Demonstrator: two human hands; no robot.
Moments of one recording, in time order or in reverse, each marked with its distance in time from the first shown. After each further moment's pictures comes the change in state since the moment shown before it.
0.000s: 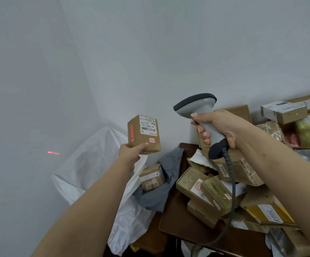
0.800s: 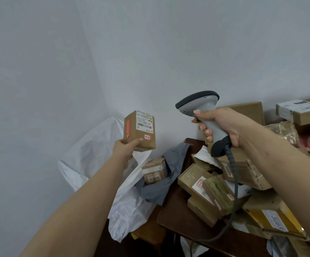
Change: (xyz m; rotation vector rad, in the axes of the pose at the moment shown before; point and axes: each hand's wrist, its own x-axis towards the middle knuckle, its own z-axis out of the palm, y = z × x) left_hand -0.007 -0.012 -0.017 0.039 0.107 0.025; right_hand 0.023 0.006 -0.010 -0.023 -0.063 0.045
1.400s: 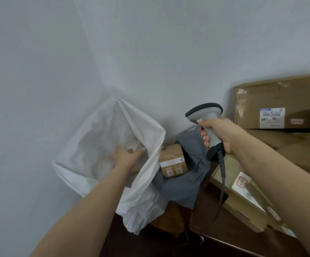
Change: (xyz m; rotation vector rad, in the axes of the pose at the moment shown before) left_hand 0.139 -0.086 -0.063 0.510 0.021 -0.178; right_hand 0.178 0.080 0.076 0.114 0.233 0.264
